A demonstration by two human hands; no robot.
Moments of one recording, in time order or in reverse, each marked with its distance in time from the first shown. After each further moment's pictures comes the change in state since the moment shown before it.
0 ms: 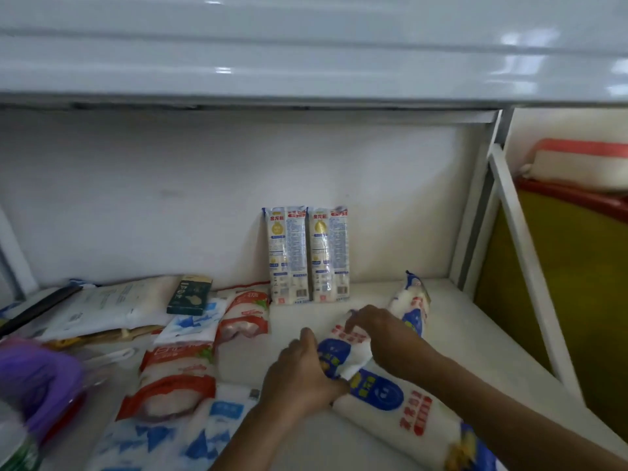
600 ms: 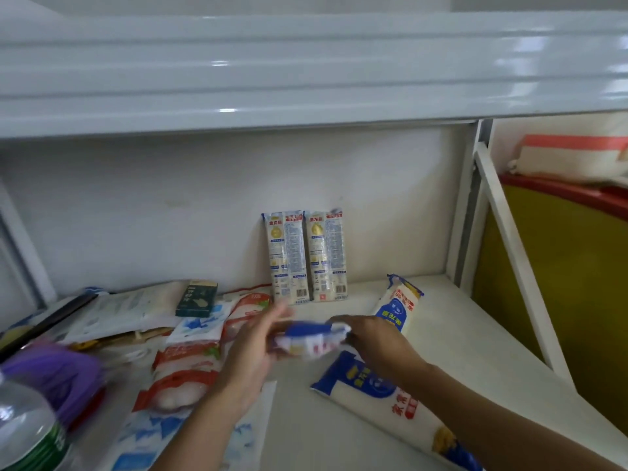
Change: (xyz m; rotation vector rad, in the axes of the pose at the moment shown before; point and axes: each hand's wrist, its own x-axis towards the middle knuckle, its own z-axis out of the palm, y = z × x) left_hand -0.038 -0.007 -0.053 -1.077 0.114 -0.003; right_hand -0.023 -0.015 0.012 0.192 0.177 -0.074
